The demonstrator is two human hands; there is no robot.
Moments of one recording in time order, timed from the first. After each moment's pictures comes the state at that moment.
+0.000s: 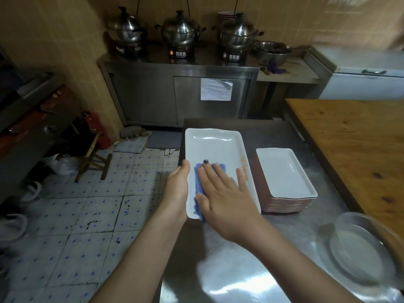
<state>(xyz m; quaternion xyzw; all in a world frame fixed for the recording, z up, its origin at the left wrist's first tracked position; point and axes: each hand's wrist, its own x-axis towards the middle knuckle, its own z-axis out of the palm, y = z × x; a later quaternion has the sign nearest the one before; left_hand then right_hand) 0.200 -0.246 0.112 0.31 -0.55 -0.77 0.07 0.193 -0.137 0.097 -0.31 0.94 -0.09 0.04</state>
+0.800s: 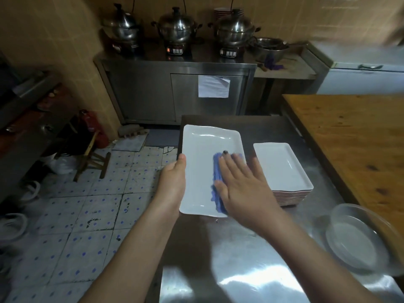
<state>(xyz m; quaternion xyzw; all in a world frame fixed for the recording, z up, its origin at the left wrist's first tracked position) 0.209 -0.251 0.114 0.29 -0.66 -0.69 0.10 0.184 -0.105 0.092 -0.29 0.96 -0.04 -0.02</state>
